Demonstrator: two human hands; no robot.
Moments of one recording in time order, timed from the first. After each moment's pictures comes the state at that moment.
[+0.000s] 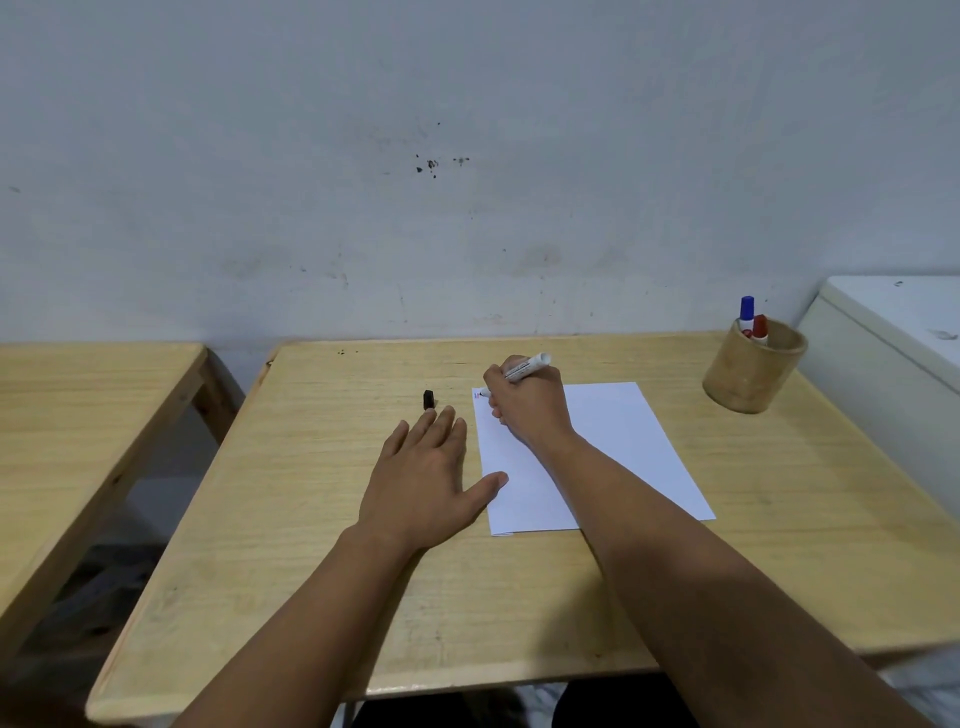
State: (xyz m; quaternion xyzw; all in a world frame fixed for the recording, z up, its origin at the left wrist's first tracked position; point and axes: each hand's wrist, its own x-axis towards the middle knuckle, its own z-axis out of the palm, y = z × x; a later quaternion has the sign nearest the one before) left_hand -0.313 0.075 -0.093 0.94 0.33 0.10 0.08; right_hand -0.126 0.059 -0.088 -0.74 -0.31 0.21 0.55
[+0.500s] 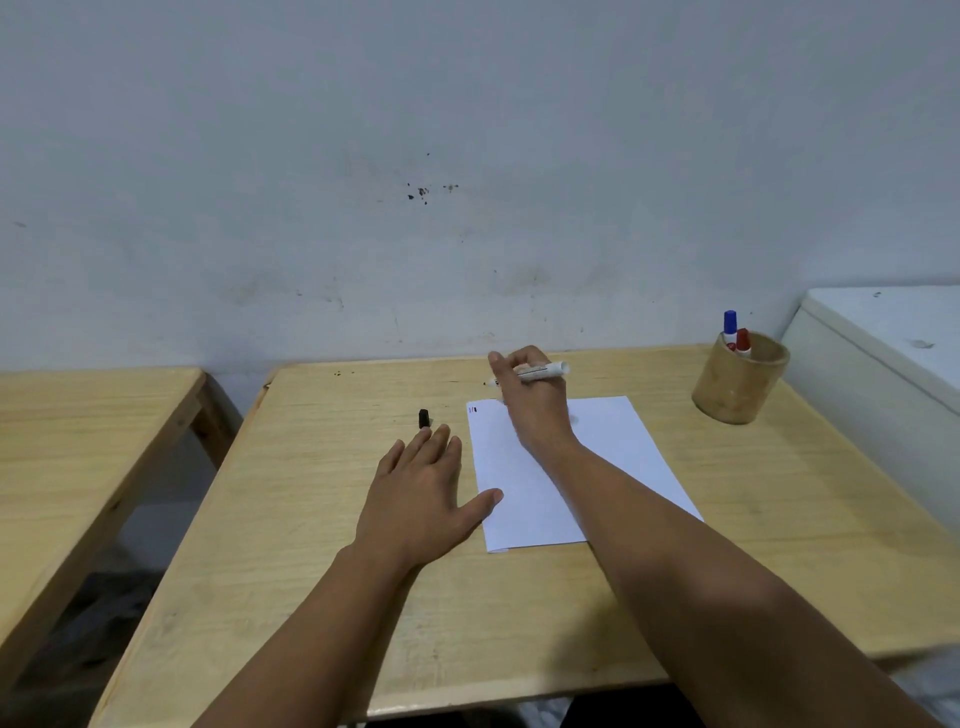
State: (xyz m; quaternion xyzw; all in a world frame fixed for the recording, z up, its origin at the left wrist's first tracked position) left_hand -0.314 0.075 -0.093 0.93 0.33 0.12 0.09; right_hand -0.122 0.055 -0.067 -0.68 -0.29 0.19 0.64
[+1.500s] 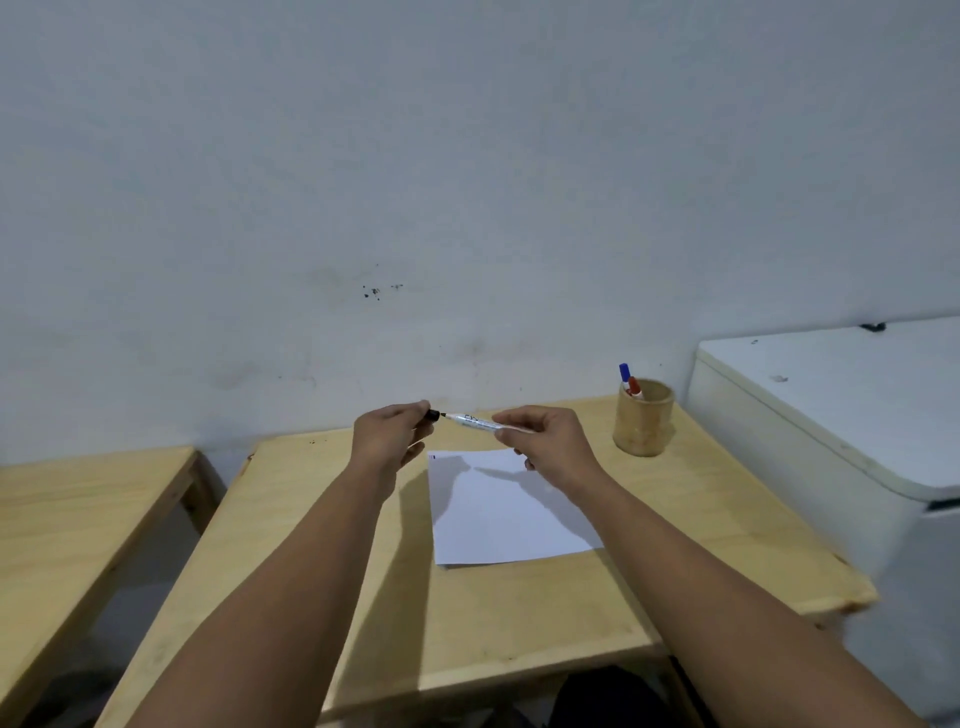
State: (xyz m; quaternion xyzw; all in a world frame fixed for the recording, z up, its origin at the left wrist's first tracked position) left_hand -0.260 0.067 0.026 0.55 0.39 0.34 0.65; right_hand -0.096 -0.078 0.001 -0.66 -0.35 0.23 0.62
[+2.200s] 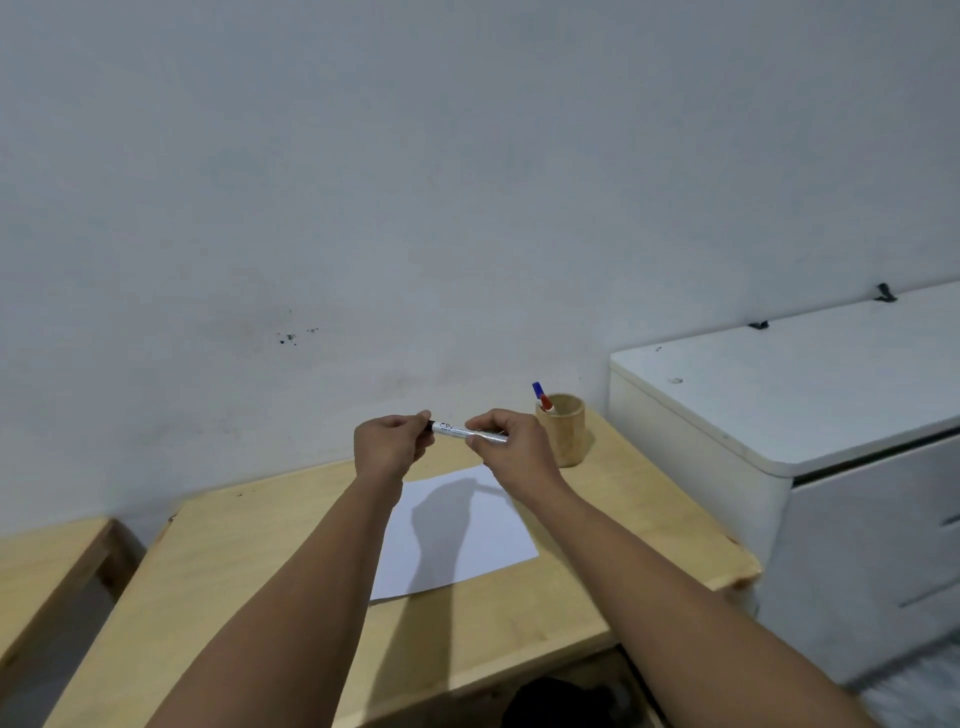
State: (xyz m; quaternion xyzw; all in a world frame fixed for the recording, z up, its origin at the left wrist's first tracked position) left_hand -0.178 -0.004 0.051 0.61 0.37 0.36 0.61; right_hand -0.064 -0.133 0.019 -0.69 -0.37 0.10 0.62
